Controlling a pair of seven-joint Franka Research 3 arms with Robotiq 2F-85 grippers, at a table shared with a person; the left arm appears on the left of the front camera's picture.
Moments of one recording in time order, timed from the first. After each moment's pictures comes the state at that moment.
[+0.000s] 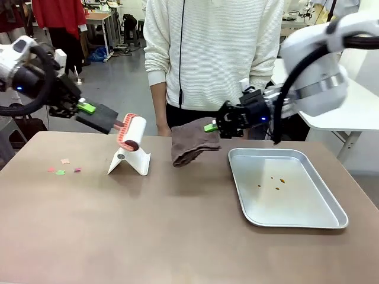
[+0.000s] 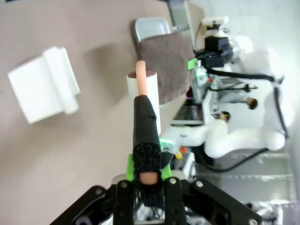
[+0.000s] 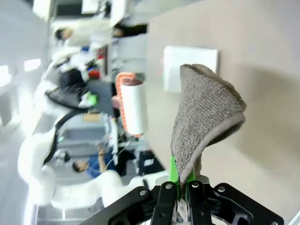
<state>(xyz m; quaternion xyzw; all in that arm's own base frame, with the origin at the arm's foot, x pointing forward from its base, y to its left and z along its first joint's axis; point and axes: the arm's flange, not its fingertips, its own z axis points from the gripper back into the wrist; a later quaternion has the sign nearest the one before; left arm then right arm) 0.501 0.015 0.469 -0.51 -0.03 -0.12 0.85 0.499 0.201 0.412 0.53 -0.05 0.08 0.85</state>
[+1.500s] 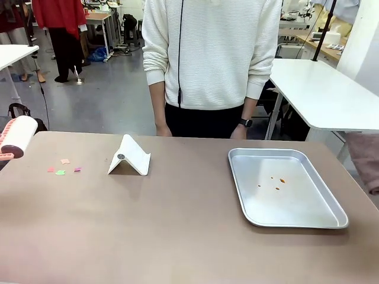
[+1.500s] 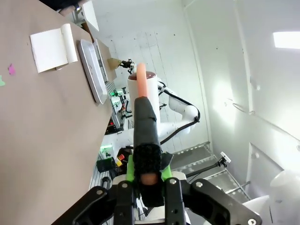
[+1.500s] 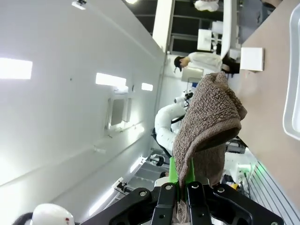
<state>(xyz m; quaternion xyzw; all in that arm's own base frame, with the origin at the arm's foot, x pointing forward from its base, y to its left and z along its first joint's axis) 0.373 0.285 0.333 -0.73 -0.10 -0.07 0.67 0.256 -0.209 0.393 0.74 -0.15 -0.01 0.65</state>
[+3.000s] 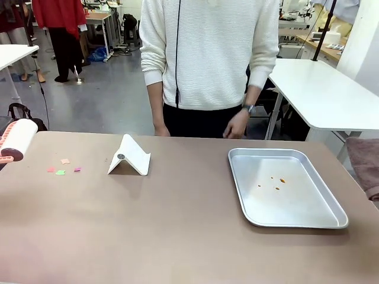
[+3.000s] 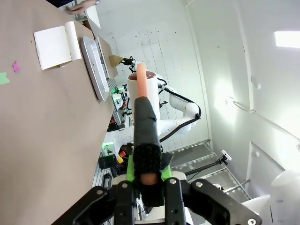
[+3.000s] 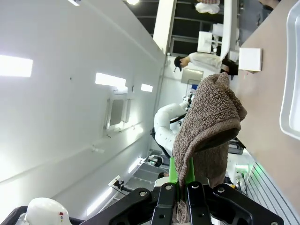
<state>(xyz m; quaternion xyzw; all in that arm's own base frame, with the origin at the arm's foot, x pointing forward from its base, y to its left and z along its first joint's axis) 0.377 0.288 0.328 -0.73 -0.10 -0.07 0.67 0.253 -0.209 0.387 0.74 -0.15 -0.01 0.65</state>
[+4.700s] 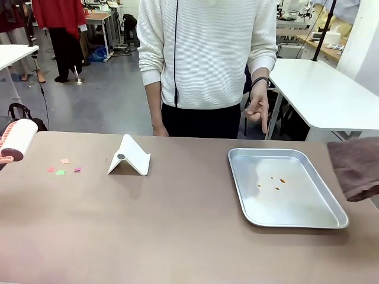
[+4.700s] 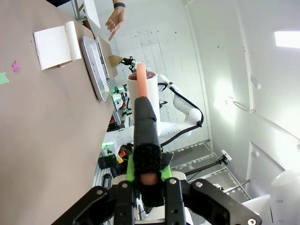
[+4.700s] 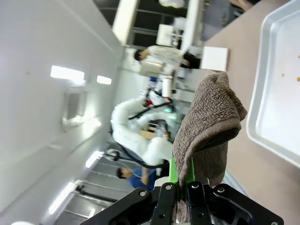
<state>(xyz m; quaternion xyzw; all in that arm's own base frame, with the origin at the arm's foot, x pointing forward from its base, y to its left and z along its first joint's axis) 0.377 0.287 0.328 -0.73 -0.10 -0.07 0.67 0.291 -0.178 0.414 0.65 -0.16 0.02 0.75</state>
